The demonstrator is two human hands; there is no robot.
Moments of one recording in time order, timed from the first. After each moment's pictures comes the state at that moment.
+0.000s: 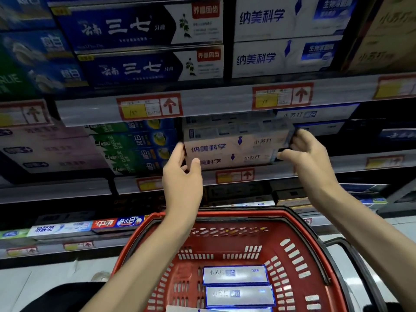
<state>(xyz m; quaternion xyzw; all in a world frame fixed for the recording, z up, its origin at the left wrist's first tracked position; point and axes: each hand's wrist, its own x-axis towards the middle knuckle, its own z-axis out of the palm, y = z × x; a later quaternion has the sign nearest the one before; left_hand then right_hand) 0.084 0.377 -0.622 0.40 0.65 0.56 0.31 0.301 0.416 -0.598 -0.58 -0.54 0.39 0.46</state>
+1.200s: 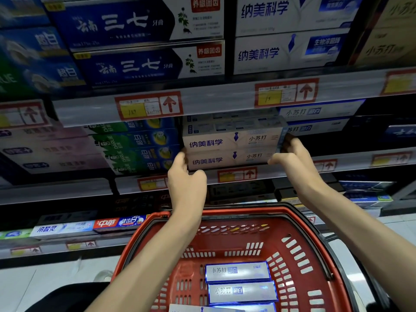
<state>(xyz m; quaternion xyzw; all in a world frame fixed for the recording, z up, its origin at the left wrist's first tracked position) 0.090 0.383 -0.628 0.34 0.67 0.54 0.37 0.290 0.436 -0.624 -0.61 -0.52 0.44 0.41</state>
